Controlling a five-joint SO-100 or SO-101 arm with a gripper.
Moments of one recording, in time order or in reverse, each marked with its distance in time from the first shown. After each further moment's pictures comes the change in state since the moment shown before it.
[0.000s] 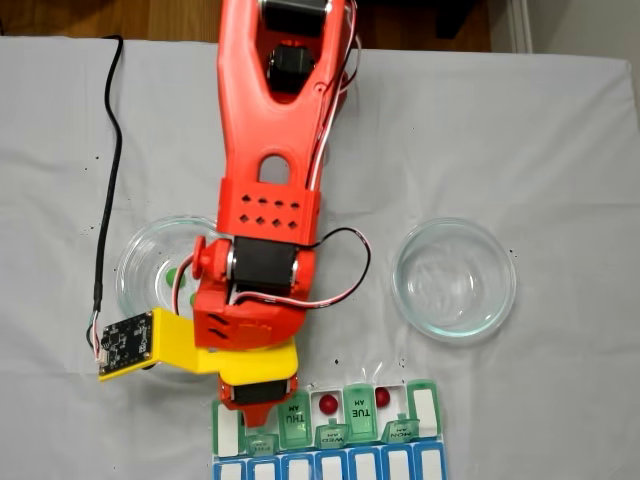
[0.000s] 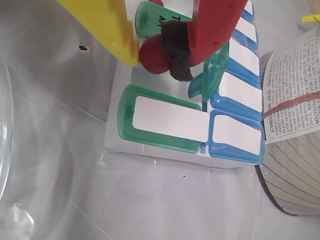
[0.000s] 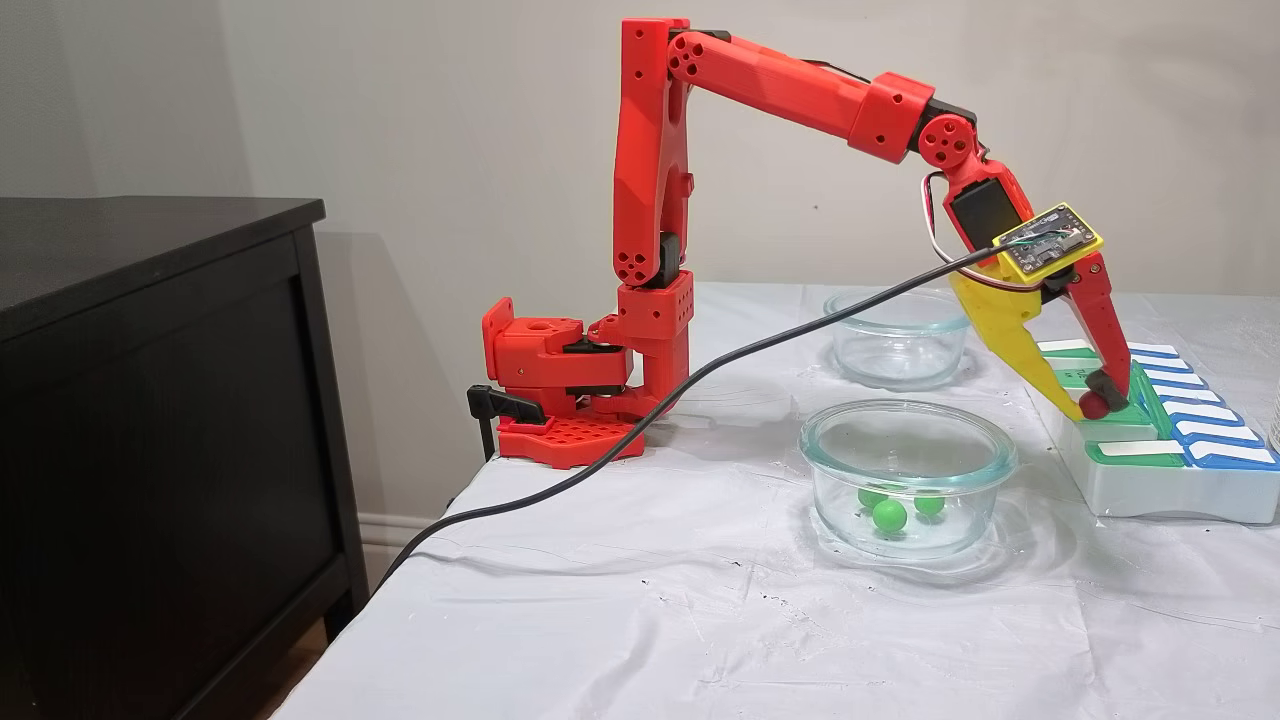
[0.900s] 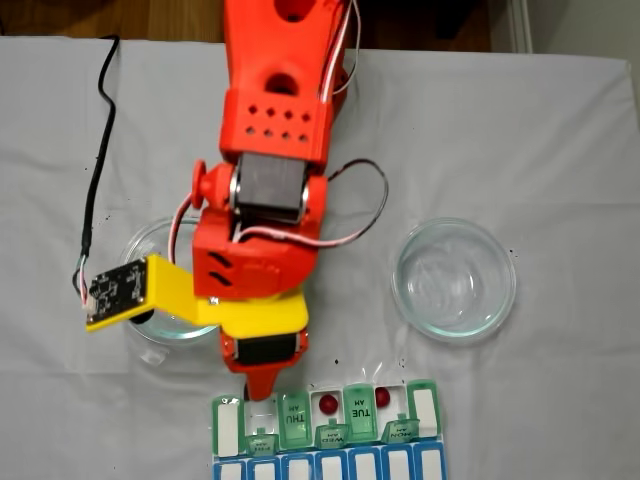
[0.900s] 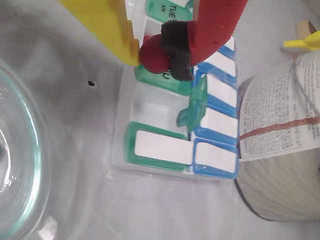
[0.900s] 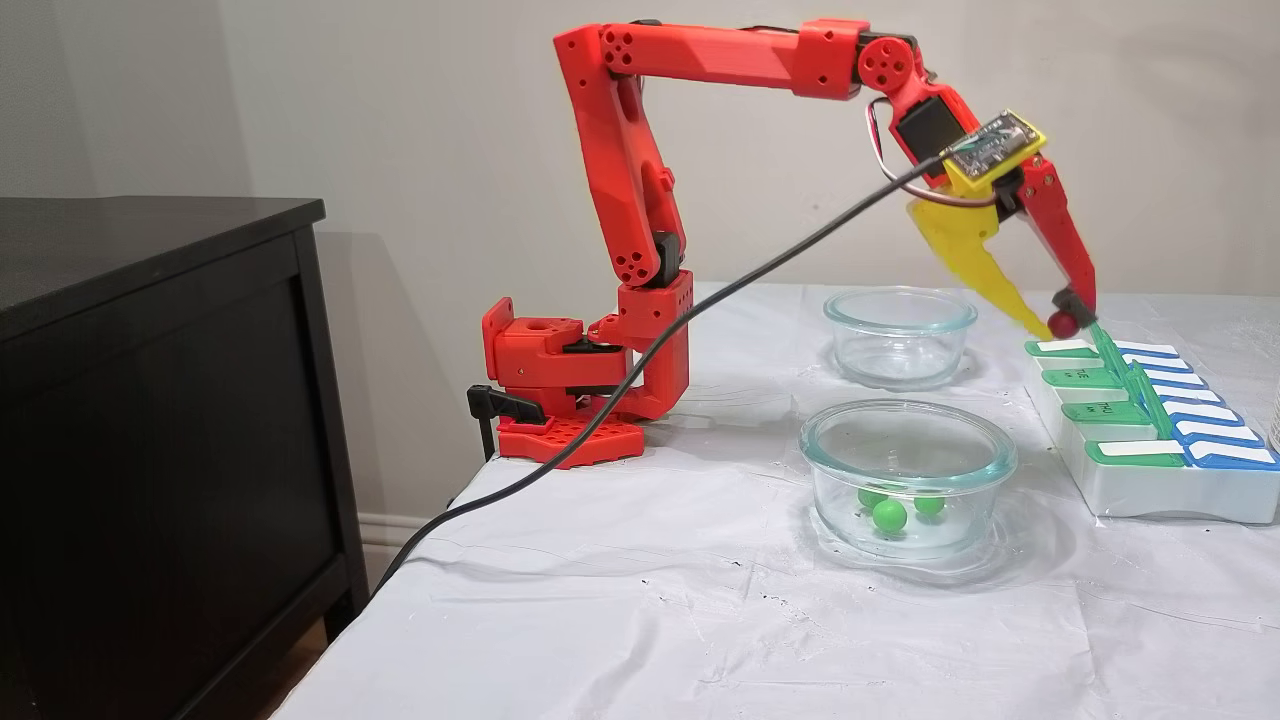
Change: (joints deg) arm -0.3 14.9 5.7 9.1 -0.6
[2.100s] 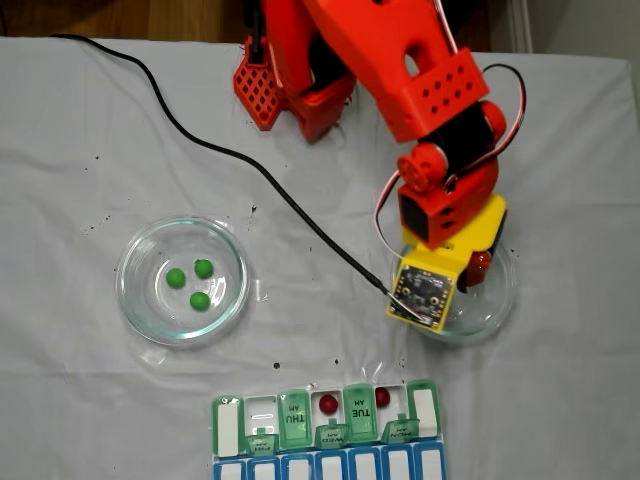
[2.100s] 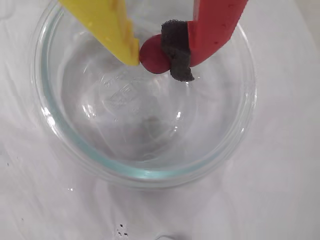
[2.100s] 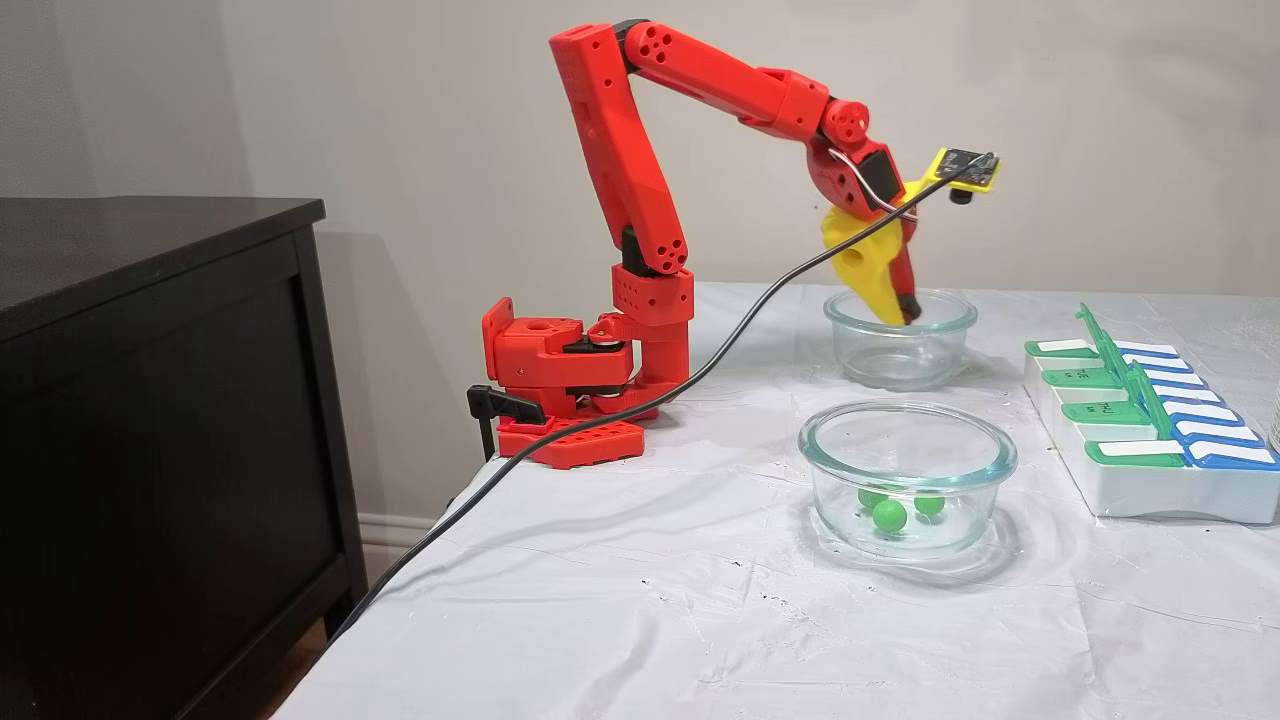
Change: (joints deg) arm -42.8 8.3 16.5 -3.0 -8.7
